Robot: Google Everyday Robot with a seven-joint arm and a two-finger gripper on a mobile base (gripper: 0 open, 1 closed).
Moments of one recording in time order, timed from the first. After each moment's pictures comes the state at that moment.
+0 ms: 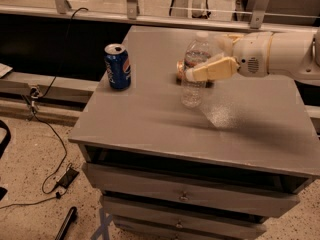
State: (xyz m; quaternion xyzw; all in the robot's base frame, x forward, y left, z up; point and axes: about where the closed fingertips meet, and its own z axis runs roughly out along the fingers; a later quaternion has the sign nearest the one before) arm 0.595 -0.125 0.947 -0.40 0.70 0.26 0.53
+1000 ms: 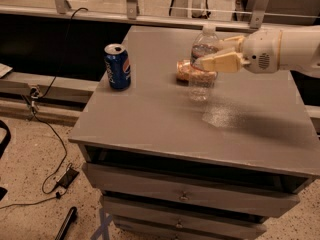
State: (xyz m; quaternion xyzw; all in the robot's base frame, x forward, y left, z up) arm 0.597 -0.141 0.948 -0.42 0.70 0.28 0.51
